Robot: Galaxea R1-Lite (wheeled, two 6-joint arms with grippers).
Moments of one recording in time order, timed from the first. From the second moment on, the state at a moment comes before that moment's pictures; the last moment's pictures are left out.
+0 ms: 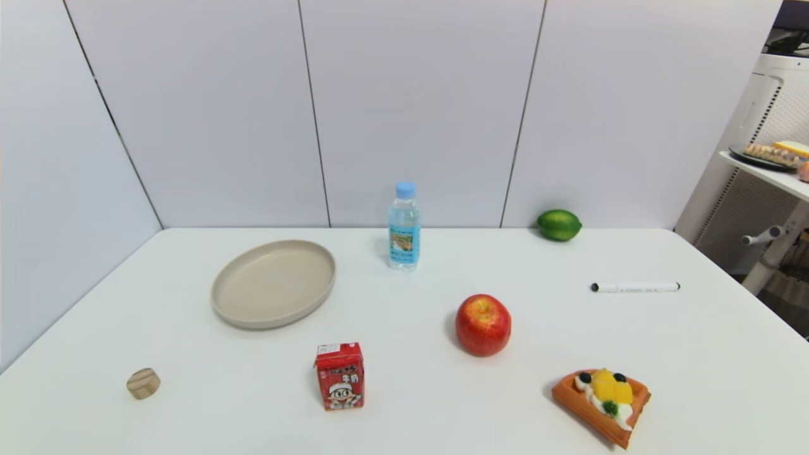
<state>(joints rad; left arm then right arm) -0.01 0.00 0.00 0.00 0.01 -0.06 0.00 0.00 0.00 0.00 -0.01 0.03</state>
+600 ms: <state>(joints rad) -0.01 0.04 -0.02 0.00 0.01 -0.07 0.00 0.00 0.00 0.00 -0.02 0.03</state>
